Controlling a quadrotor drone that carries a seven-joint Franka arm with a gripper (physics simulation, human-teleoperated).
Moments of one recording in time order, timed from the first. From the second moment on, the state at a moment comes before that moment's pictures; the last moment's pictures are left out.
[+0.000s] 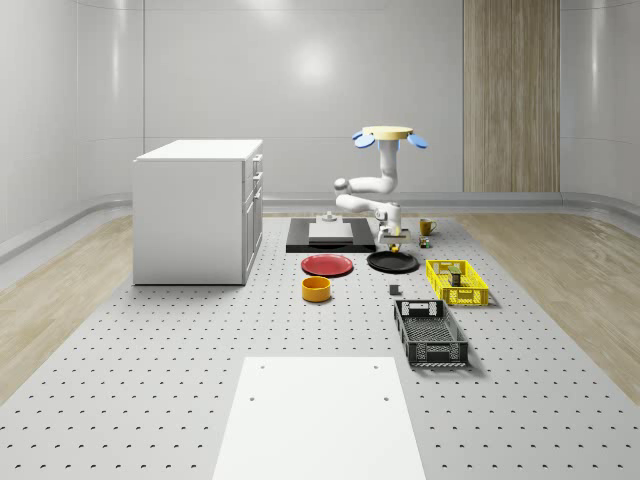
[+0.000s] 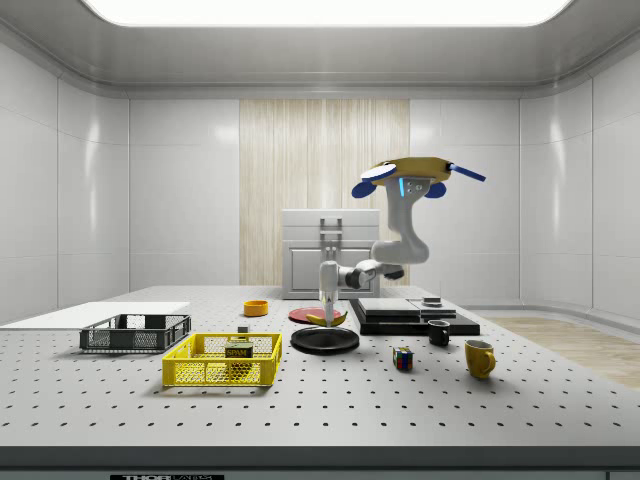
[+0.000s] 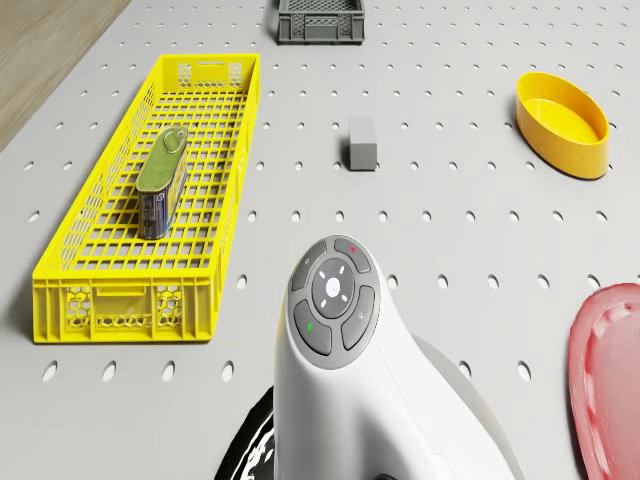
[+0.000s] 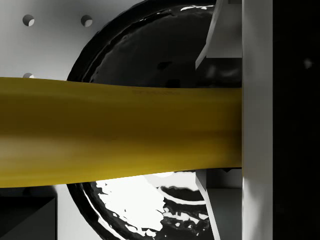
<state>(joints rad) -1.21 -1.45 1.15 -2.75 -2.01 1.61 1.63</state>
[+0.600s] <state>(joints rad) -1.21 -1.45 1.15 -2.75 -2.01 1.61 1.63</state>
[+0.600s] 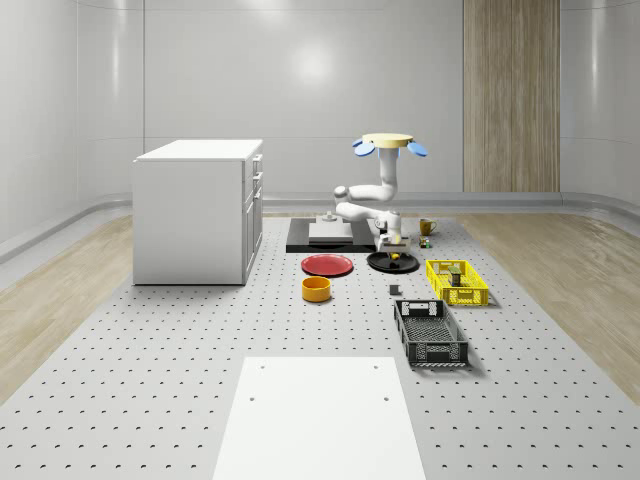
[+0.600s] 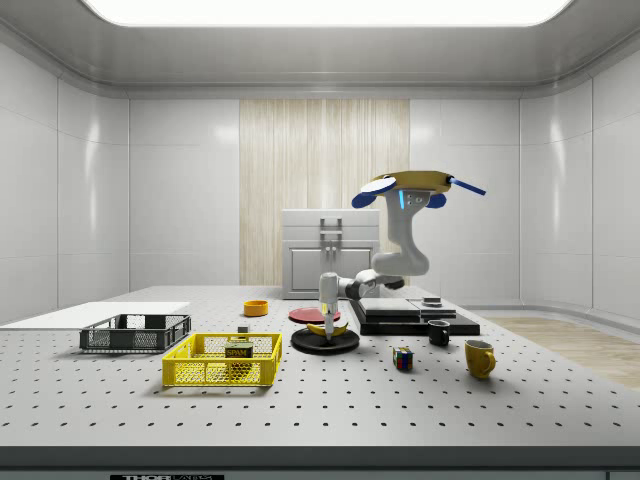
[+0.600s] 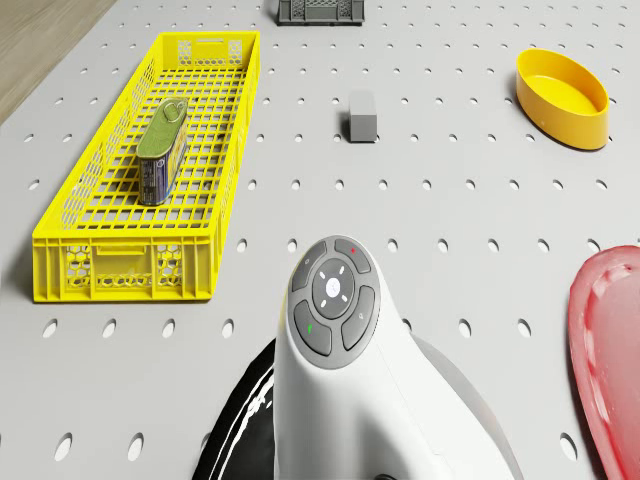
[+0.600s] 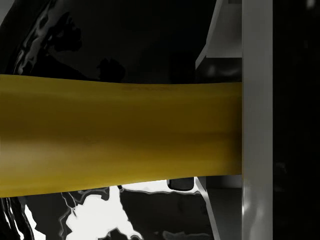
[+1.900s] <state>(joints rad) -1.19 -1.47 1.40 -2.81 -1.76 1.53 1.66</state>
